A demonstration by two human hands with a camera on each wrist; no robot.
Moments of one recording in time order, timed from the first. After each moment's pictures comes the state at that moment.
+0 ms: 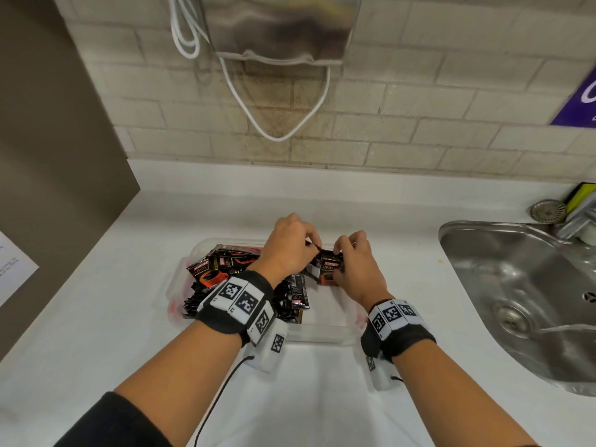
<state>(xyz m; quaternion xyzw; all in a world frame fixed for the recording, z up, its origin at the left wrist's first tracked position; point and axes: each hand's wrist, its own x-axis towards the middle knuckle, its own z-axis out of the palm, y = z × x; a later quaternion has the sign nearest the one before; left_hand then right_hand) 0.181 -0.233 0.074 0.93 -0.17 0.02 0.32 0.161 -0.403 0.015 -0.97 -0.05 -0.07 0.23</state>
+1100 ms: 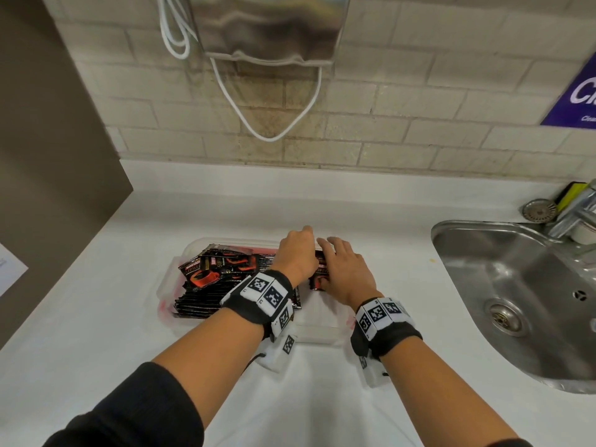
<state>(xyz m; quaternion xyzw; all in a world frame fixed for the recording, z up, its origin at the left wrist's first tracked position) 0.185 -0.272 0.058 0.96 -0.09 -0.06 0.26 0.167 -0.404 0.006 -0.99 -0.10 0.00 0.08</state>
